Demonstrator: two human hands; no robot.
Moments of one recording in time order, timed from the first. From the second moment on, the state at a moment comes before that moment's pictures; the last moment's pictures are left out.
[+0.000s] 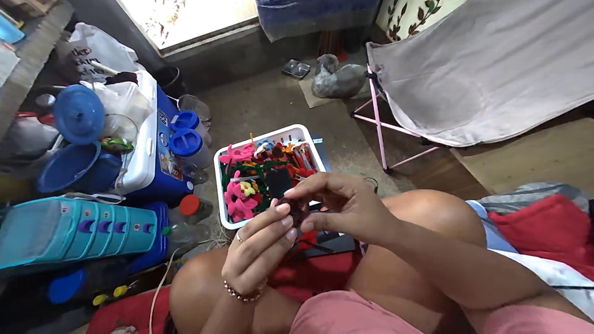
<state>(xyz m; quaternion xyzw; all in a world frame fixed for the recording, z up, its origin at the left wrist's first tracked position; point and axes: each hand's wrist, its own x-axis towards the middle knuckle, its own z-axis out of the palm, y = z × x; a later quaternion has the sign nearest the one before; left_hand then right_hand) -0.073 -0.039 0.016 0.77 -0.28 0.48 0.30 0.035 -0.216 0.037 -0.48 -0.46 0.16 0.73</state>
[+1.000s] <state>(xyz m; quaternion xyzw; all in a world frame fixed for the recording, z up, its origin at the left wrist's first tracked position) -0.051 -0.036 0.012 0.86 -0.11 0.36 0.35 0.056 -0.224 0.037 -0.64 -0.51 -0.03 0.58</state>
